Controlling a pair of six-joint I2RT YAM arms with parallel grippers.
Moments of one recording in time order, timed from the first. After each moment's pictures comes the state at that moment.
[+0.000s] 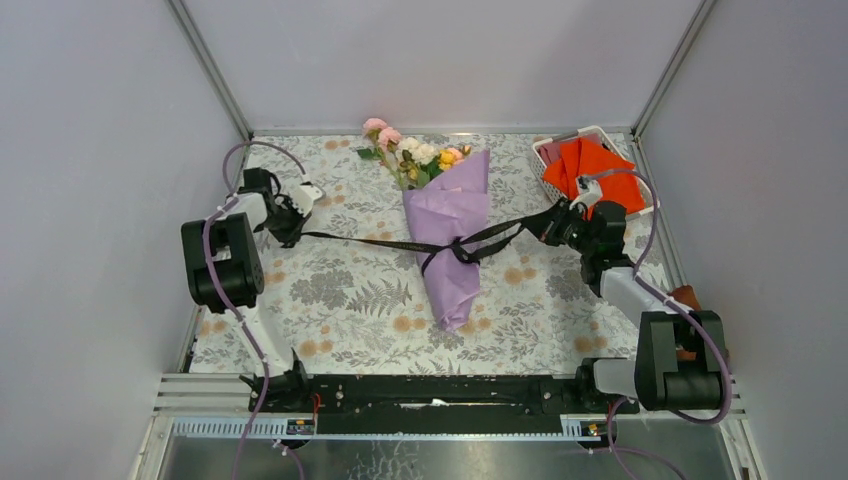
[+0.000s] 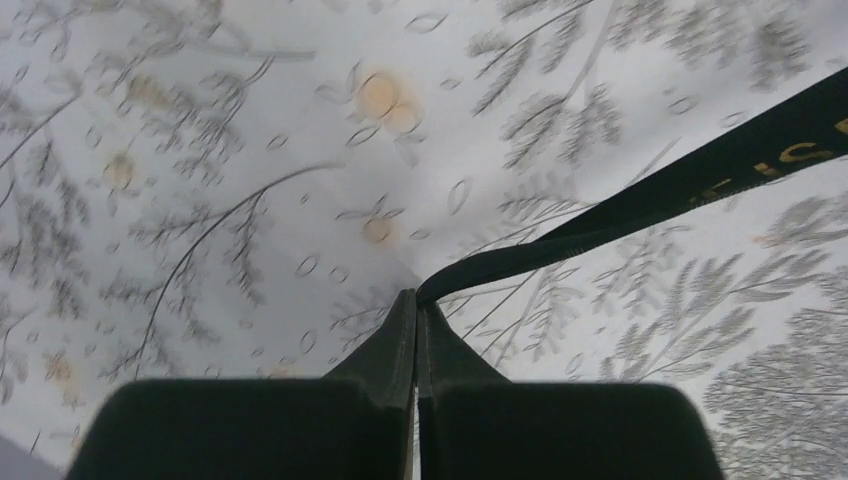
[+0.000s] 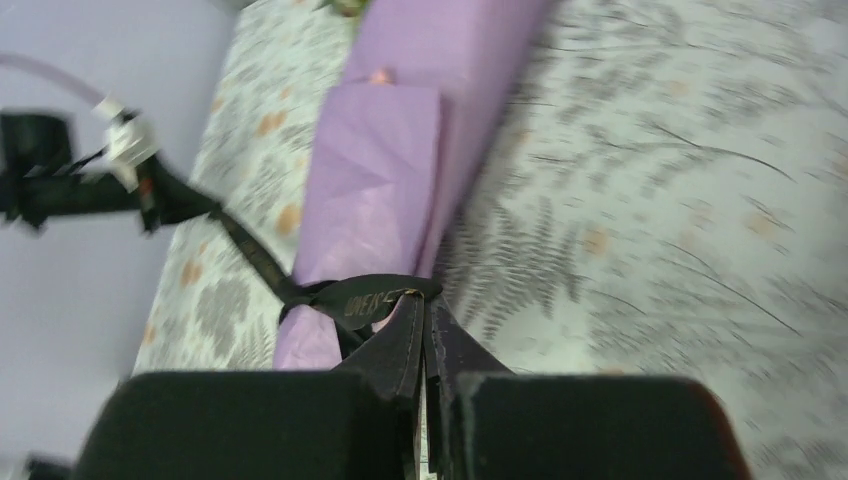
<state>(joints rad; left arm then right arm) 0.26 1.89 1.20 -0.53 0.41 0.97 0.03 1.30 0.55 0.45 -0.64 0.55</state>
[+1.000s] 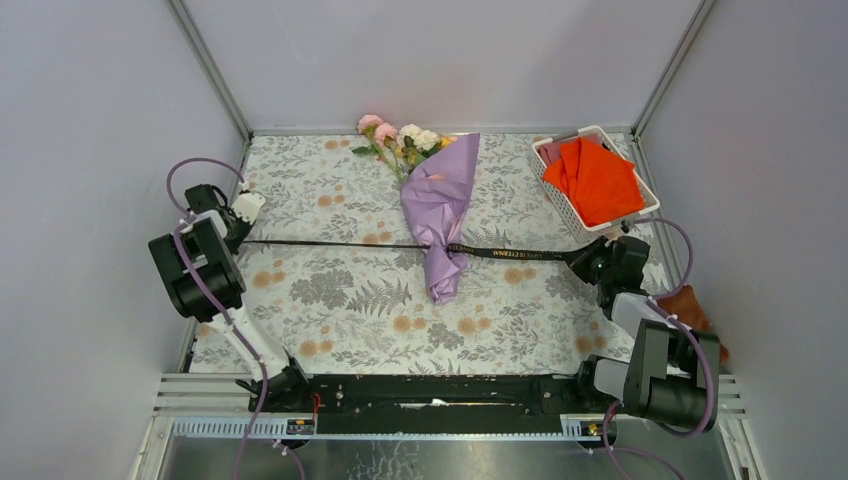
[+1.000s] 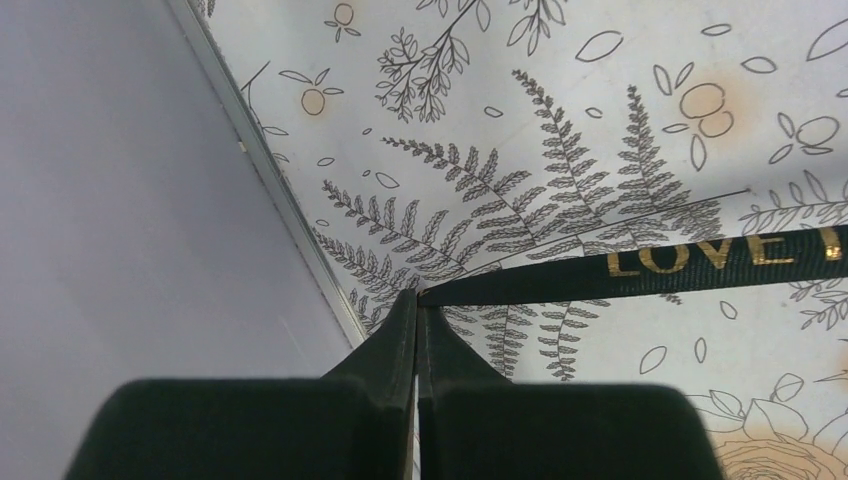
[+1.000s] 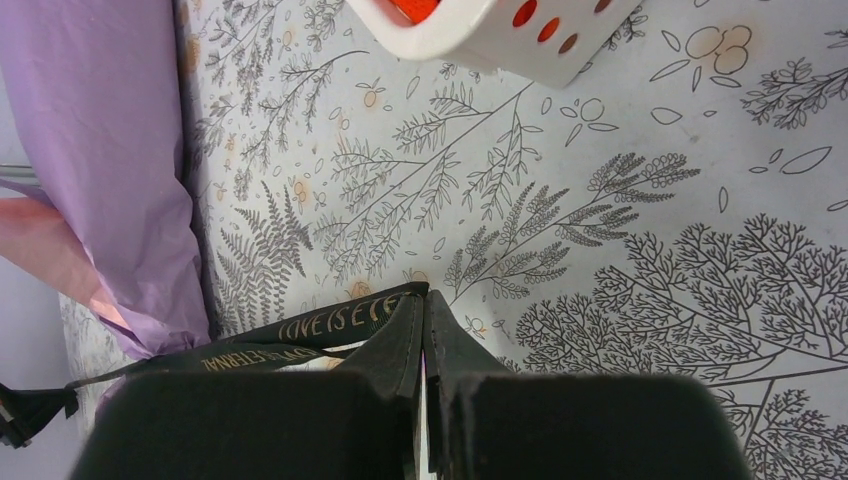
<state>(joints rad) 0.56 1.88 1.13 -0.28 0.15 0.98 -0.24 1.21 0.32 0.29 -0.33 0.62</state>
